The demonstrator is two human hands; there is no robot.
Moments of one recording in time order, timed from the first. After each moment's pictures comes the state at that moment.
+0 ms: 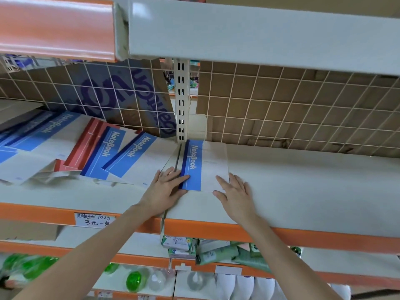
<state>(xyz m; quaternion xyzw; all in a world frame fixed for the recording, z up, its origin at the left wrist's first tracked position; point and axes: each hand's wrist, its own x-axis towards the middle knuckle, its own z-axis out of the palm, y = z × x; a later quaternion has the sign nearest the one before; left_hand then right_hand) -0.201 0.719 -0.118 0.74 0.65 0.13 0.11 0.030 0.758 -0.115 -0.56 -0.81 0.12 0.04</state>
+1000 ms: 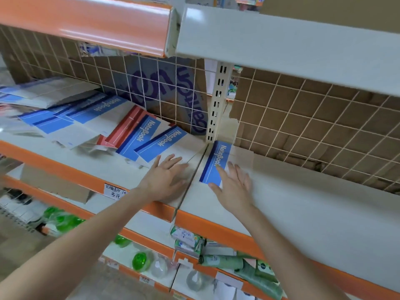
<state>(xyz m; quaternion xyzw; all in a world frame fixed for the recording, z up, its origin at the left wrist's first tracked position) -0.226 0.690 -0.090 0.68 0.73 0.06 0.01 -0.019 0.771 -0.086 -0.47 -0.88 0.10 0.05</state>
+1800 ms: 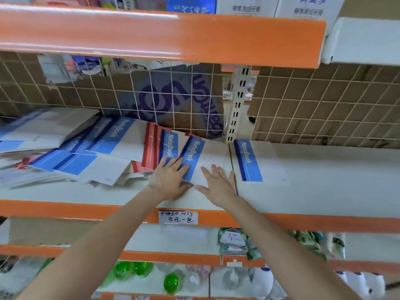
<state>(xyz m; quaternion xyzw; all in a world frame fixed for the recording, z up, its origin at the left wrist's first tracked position) -0.361 0.693 -0.084 0.75 0.65 -0.12 -0.06 -0.191 0.722 -0.103 -0.54 -0.83 0.12 -0.03</state>
